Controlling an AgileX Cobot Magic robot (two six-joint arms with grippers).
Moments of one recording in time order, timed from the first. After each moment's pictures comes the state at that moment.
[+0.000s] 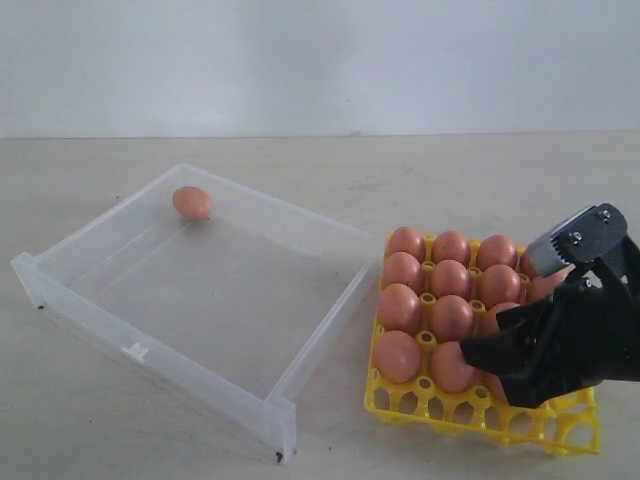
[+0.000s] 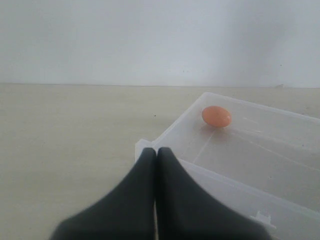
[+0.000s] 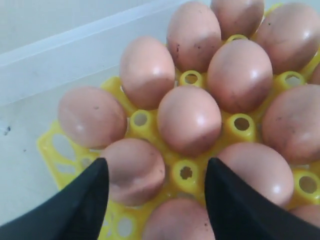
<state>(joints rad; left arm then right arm) 0.01 0.00 0.00 -0.03 0.23 0.02 0.09 1.42 -0.37 1.74 0.58 -2.12</state>
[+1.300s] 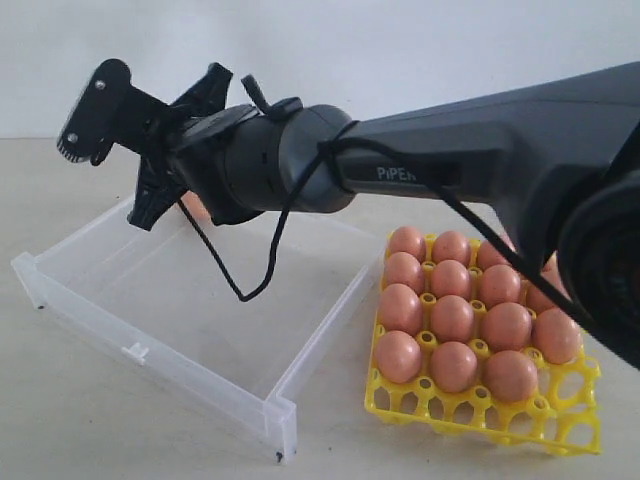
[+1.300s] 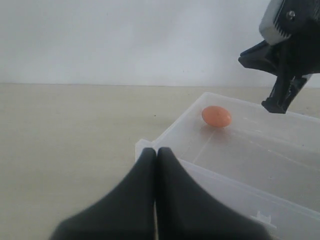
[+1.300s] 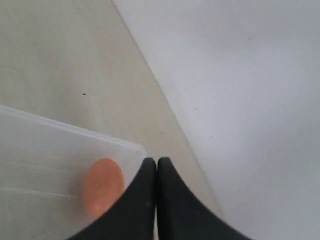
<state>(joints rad) 0.01 0.00 0.00 -0.03 0.23 0.02 0.90 2.22 -1.72 1.47 -0.32 -2.11</state>
